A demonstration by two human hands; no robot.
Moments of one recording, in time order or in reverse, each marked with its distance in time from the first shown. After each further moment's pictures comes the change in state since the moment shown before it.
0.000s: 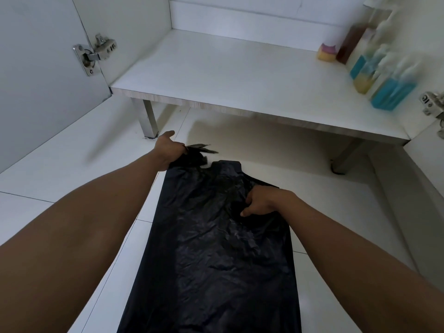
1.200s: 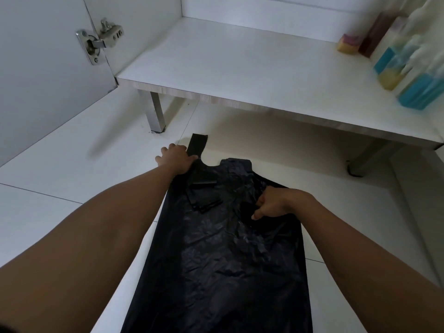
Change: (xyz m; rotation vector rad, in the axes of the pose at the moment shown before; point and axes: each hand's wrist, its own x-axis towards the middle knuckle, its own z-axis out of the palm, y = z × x) left_hand 0.012 -0.040 0.008 1.029 0.051 0.053; right_hand 0.013 0.004 -0.002 0.031 -0.064 0.003
